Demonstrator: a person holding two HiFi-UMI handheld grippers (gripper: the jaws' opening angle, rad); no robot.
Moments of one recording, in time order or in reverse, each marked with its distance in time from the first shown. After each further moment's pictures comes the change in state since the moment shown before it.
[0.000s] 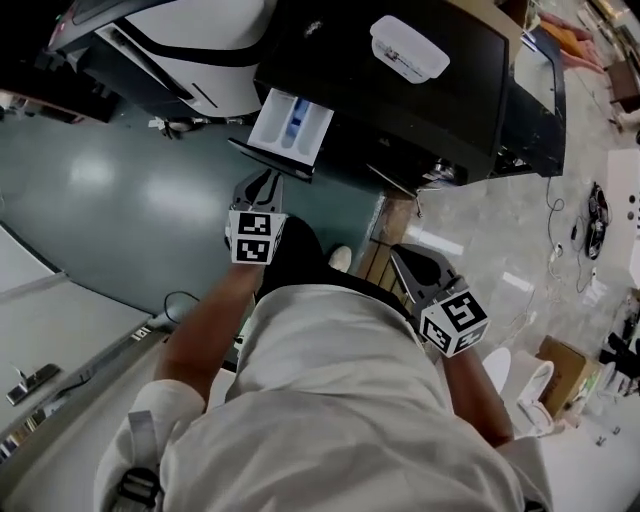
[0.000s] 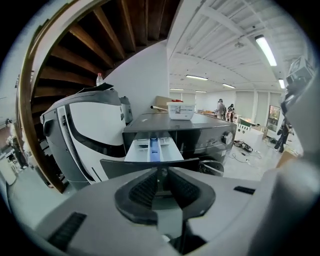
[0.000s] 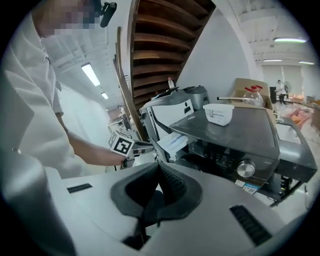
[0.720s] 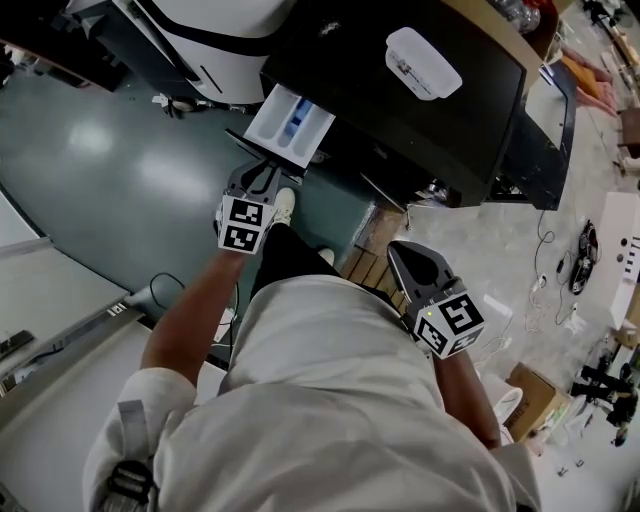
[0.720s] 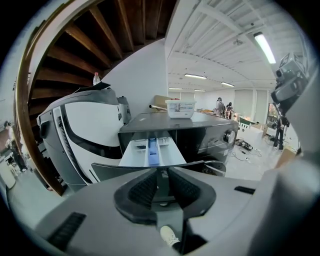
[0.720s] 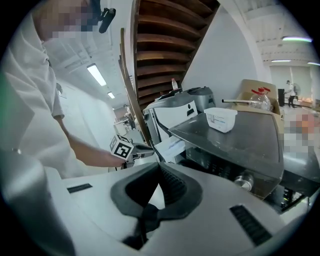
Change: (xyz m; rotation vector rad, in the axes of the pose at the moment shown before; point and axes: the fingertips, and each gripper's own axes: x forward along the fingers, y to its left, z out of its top) left arm 0.019 -0.003 0.004 0.023 0.009 -0.005; right arm 0.003 -0.036 0.023 -0.047 0.003 0.067
